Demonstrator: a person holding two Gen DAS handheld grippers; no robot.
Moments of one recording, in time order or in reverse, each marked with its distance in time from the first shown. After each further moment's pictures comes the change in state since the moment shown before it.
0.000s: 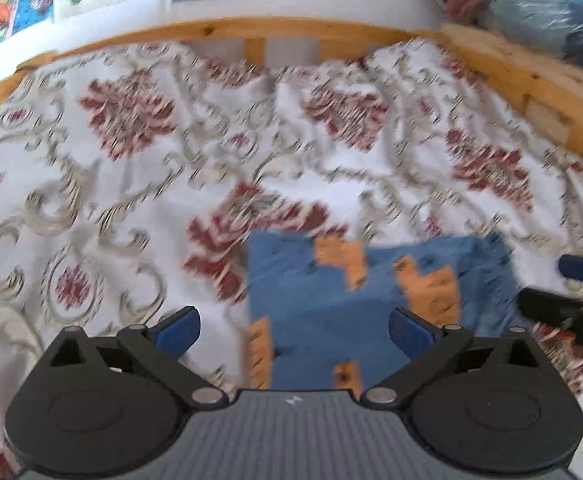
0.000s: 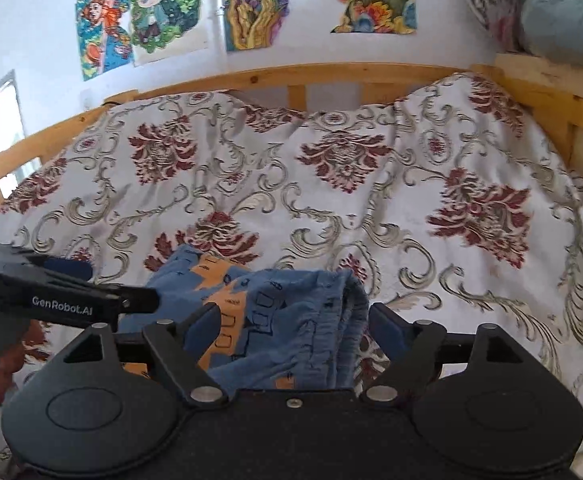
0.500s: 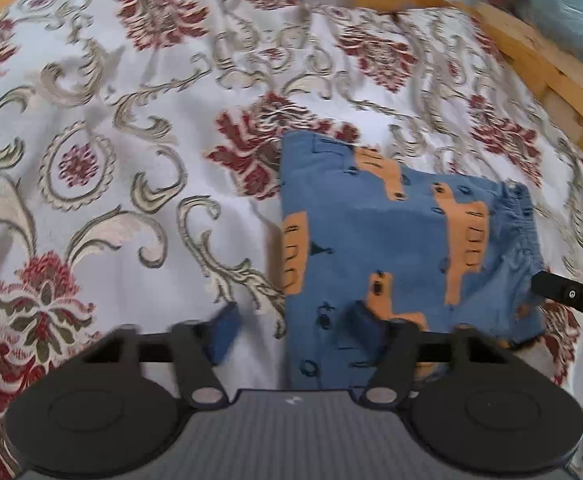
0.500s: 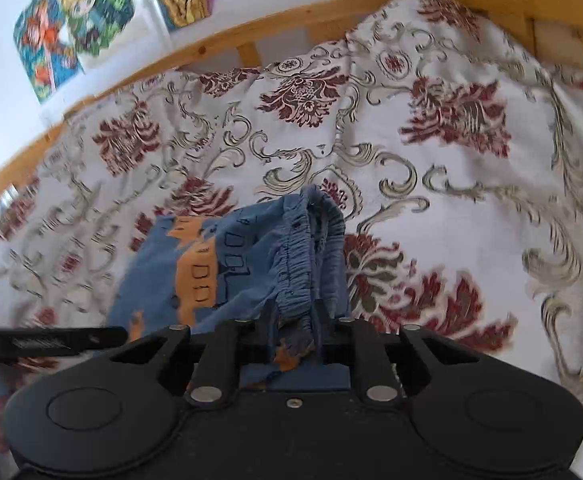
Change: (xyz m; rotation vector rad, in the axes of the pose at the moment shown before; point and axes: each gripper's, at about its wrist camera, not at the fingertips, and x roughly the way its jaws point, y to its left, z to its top) left arm 0.011 0.041 -0.041 -0.133 0.152 -0.103; right arm 0.009 -0.026 -0.031 0.258 0.129 0.027
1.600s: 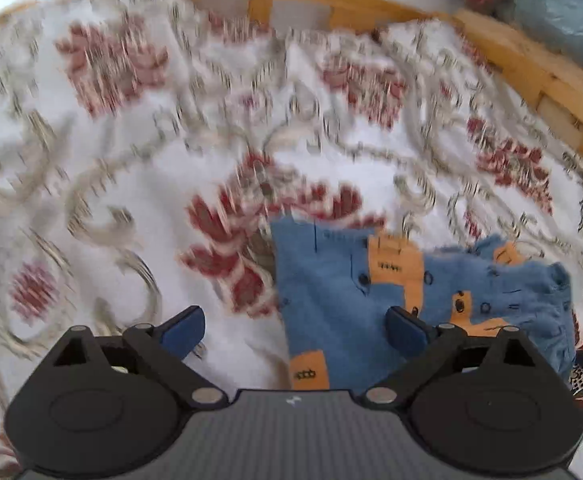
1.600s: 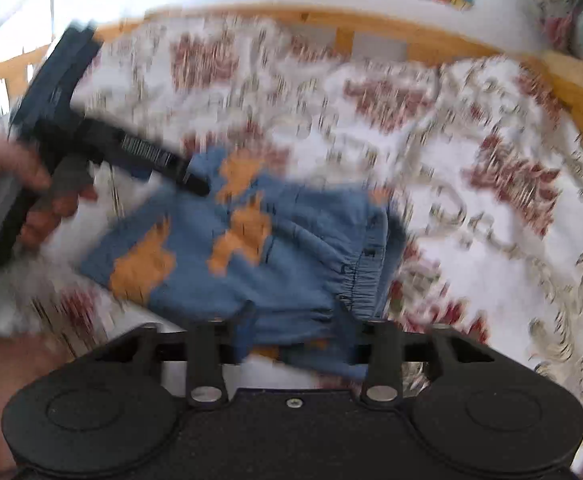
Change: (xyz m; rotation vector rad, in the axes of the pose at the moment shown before) left arm 0.035 0.002 0.061 0.119 -0.126 0.000; right arm -0.001 0.044 -0.025 -0.437 -0.010 -0.026
